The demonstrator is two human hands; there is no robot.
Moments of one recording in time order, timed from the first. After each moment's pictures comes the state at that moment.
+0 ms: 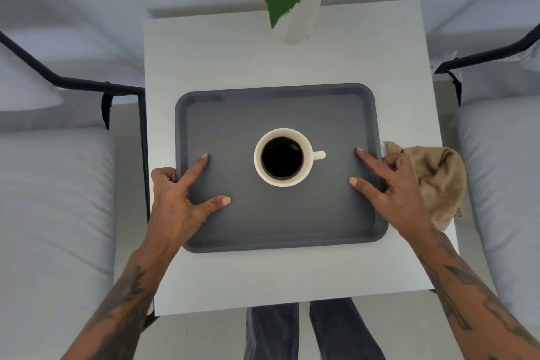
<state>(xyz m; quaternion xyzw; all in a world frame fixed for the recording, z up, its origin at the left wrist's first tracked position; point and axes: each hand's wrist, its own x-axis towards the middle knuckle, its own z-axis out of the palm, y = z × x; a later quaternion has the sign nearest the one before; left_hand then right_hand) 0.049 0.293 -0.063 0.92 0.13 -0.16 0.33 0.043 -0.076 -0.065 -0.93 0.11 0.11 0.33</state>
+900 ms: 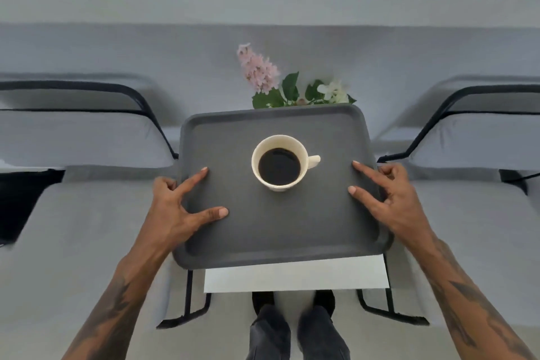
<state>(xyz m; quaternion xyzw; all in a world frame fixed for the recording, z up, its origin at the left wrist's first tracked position) 0.023 0.331 0.268 0.91 0.12 -0.12 0.38 0.037 -0.052 0.268 -0.93 0.02 0.00 0.38</state>
